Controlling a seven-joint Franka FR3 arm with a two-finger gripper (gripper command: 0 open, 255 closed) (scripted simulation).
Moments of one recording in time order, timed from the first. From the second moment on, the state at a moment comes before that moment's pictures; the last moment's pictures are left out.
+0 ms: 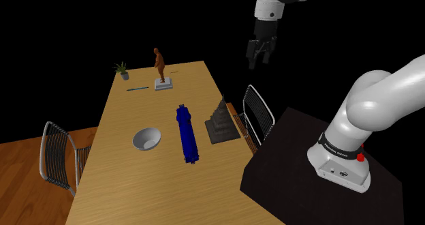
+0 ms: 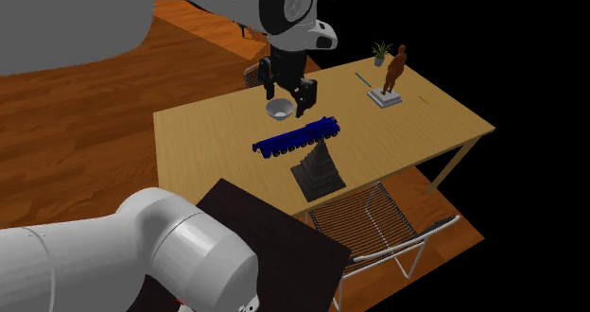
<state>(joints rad) -0.03 -0.60 0.05 -2.46 0.13 1.82 0.12</state>
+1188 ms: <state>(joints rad) -0.09 0.07 0.09 -2.33 0.10 2.33 0.38</state>
